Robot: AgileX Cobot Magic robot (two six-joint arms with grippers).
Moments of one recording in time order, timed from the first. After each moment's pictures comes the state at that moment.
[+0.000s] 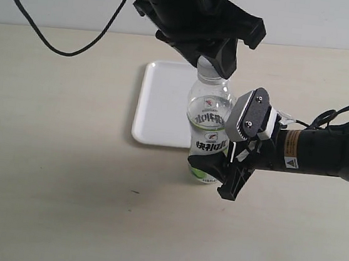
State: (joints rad) left arm -0.77 1.88 -1.77 -0.26 1.08 0.02; right arm 0.12 1.96 -0.65 -1.08 -0.81 0.26
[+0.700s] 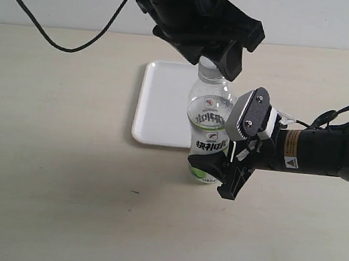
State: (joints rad) left arm -0.77 1.88 -1.77 -0.26 1.08 0.07; right arm 0.12 1.96 -0.65 -1.08 -0.81 0.27
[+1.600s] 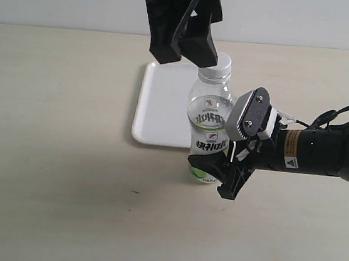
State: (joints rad) left arm -0.77 1.79 -1.77 -0.24 1.11 1.04; right arm 0.12 1.96 -0.65 -1.08 -0.80 0.27
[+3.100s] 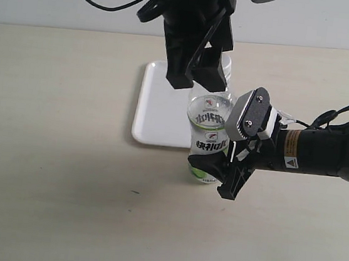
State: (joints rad) left arm -0.78 1.88 -1.77 -0.29 1.07 1.10; right arm 0.12 1.96 -0.65 -1.08 -0.80 0.27
